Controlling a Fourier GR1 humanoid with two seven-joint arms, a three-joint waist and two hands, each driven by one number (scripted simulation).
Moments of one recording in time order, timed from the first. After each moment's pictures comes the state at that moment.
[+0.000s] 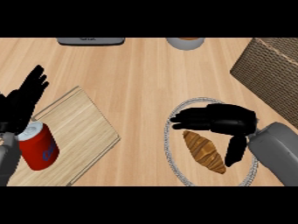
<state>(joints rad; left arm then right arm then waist) -0.24 0.43 0.01 -1.38 0.23 0.07 0.19 -0.52 -0.55 0.58 -1.34 0.45 0.49 -0.63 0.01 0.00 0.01</state>
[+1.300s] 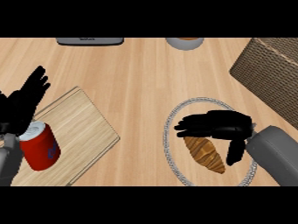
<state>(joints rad) -0.23 0.38 0.04 -1.44 0.18 0.05 0.25 -0.51 -0.54 0.64 -1.19 0.59 0.37 -0.80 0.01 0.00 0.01</state>
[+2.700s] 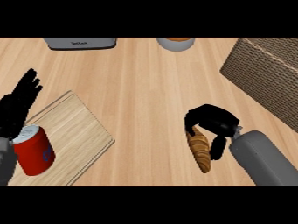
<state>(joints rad) -0.20 0.36 0.11 -1.44 0.14 0.02 0.24 -0.45 -0.33 0.44 -1.08 0.76 0.24 -0.54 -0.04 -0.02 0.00</state>
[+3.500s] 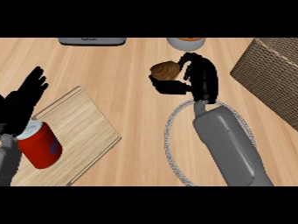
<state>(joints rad) -0.23 0.35 0.10 -1.43 0.15 -0.01 0.25 -0.66 -0.02 0.18 -1.15 0.69 -0.45 0.43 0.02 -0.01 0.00</state>
